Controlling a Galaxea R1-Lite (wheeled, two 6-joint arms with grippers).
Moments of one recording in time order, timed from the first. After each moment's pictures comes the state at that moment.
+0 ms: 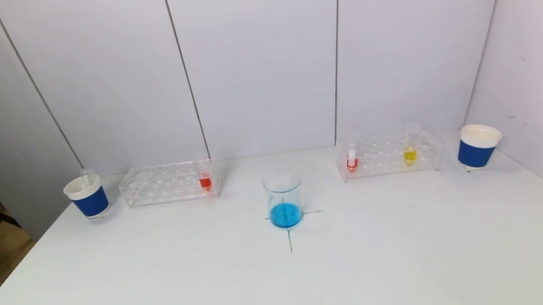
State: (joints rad) left arm -0.01 0.00 -0.01 0.01 0.00 0.09; right arm 0.01 0.00 0.00 -0.01 -0.01 0.03
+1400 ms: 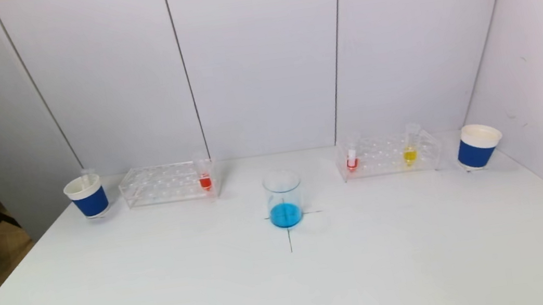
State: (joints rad) left arm -0.01 0.00 0.00 0.00 0.00 0.07; right arm 0.01 0.00 0.00 -0.01 0.00 -0.01
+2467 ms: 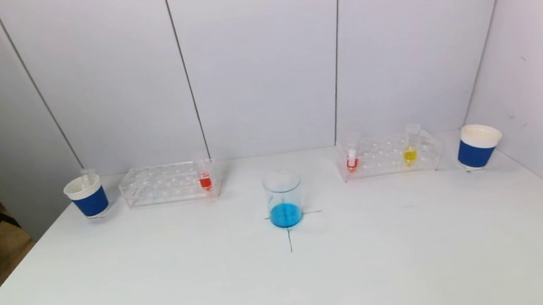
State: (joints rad) left arm -0.01 0.00 0.00 0.00 0.00 0.07; right arm 0.02 0.58 -0.57 -0.08 0.05 -0.04
